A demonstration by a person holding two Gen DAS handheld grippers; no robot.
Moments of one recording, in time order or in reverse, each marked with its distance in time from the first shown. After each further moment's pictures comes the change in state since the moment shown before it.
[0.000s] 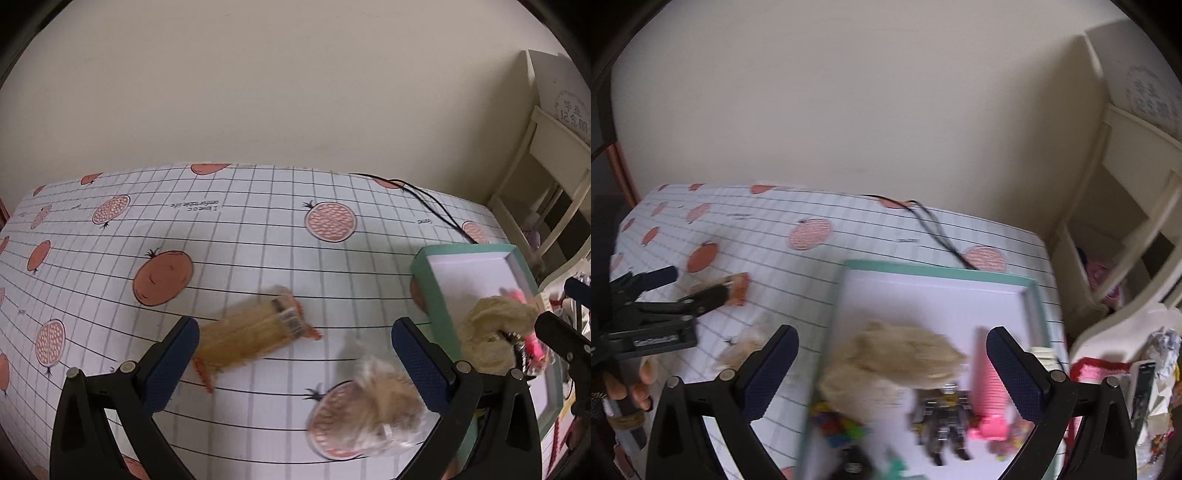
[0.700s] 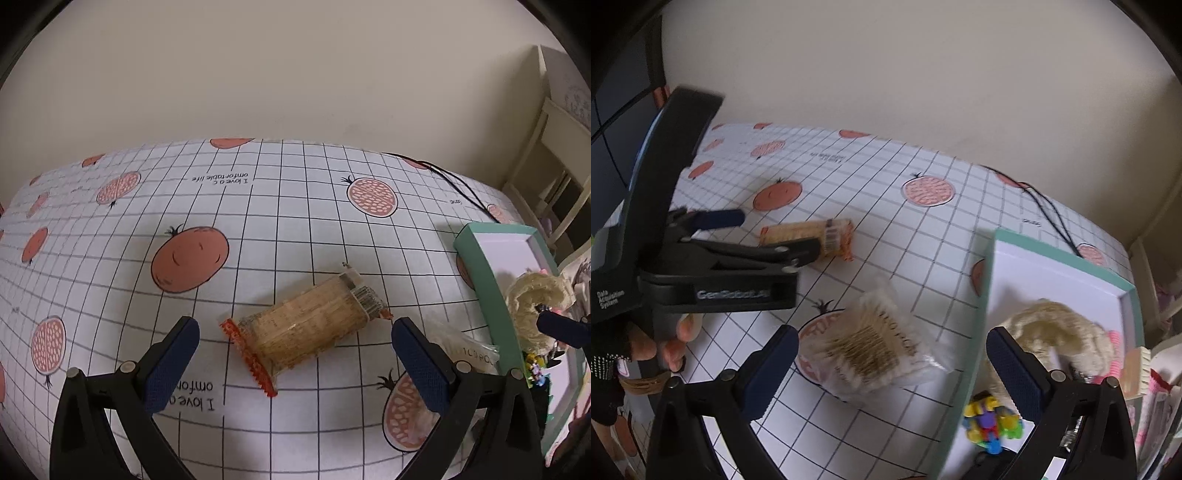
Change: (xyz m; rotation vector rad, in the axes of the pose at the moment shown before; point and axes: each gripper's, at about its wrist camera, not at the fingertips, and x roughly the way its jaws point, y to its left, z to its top) left arm 0.027 0.046 -0.013 0.017 0.035 -0.003; right arm 0.040 0.101 -0.023 -0.184 0.102 0.131
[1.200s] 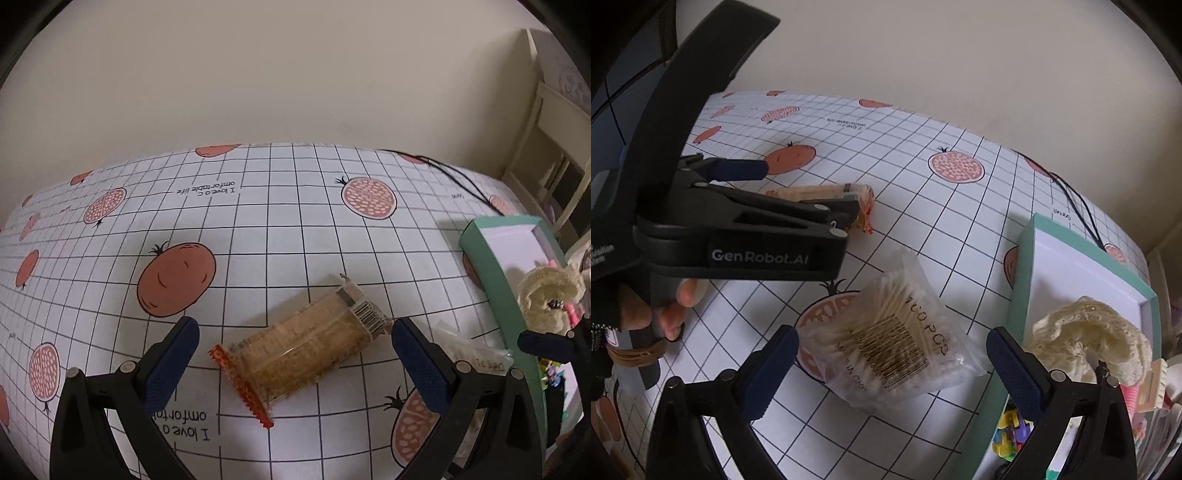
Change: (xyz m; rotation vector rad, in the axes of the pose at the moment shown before) left arm 0.016 -0.008 0.005 0.066 -0.009 0.004; right arm 0.031 0.010 -0.006 -0.060 0.070 0.017
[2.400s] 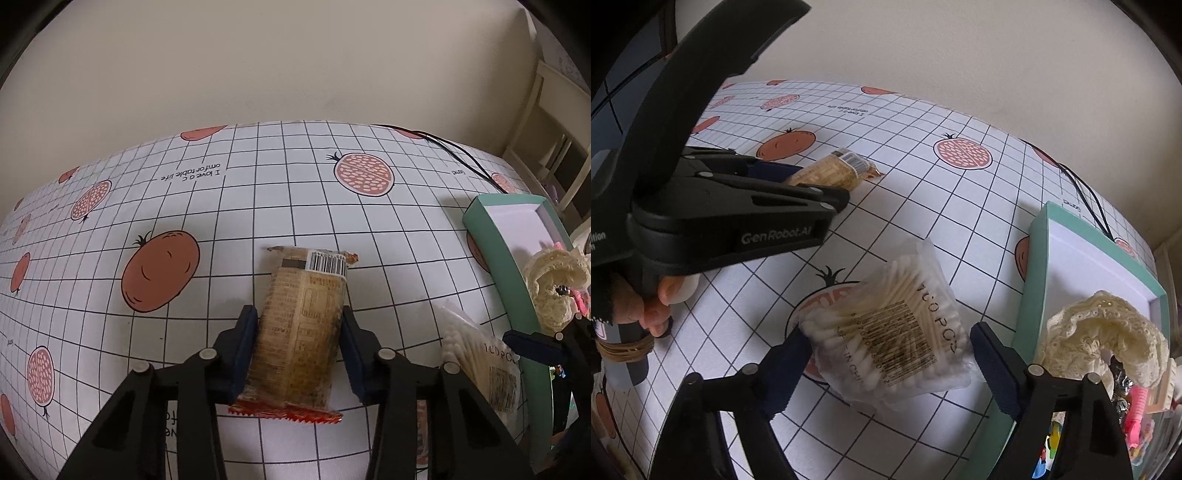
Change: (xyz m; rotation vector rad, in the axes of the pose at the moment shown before) left arm 0.012 -0.007 0.000 0.016 0.078 0.000; right arm 0.010 0.001 0.000 -0.004 0.020 0.000
